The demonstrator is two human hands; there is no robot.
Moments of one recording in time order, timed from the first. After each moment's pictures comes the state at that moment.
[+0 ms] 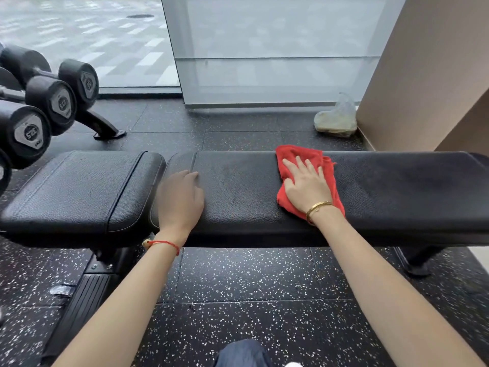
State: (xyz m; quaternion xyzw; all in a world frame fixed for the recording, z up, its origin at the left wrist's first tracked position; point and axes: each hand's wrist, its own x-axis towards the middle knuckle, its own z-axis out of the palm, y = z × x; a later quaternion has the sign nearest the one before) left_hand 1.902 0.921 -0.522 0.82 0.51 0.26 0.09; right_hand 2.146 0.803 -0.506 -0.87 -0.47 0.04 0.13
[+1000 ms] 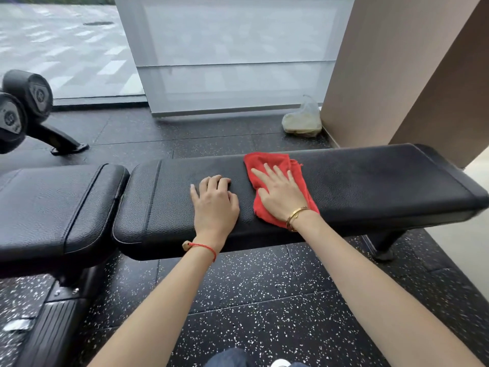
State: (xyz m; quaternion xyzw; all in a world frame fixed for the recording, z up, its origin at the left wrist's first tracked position) left_hand 2.003 0.852 -0.524 0.87 0.42 0.25 0.11; right_hand 2.147 0.778 -0.508 -0.85 -0.51 0.06 0.12
